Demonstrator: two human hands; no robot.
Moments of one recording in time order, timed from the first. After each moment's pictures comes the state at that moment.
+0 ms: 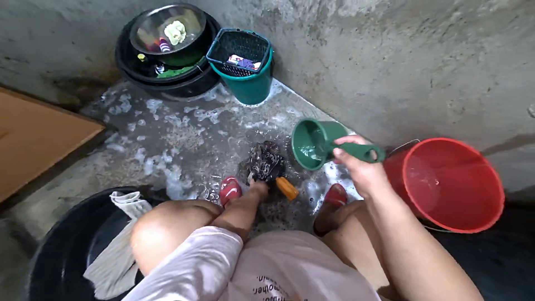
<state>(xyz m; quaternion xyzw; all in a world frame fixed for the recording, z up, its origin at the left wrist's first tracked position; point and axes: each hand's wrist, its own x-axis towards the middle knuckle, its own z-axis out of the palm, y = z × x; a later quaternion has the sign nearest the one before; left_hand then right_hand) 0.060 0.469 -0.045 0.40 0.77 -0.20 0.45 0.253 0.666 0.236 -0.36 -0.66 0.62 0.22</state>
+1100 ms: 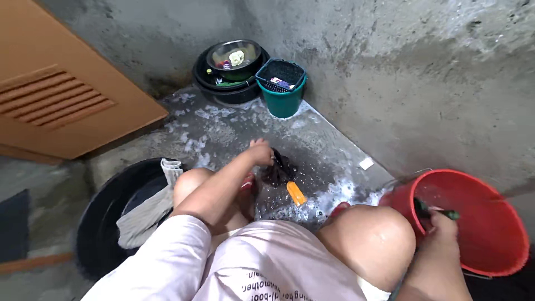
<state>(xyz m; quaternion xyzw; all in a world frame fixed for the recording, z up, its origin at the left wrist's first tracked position) -0.009 0.471 0.168 0.46 0.85 -0.04 0.26 0.496 0.830 0.044 -0.72 -0.48 0.43 0.26</state>
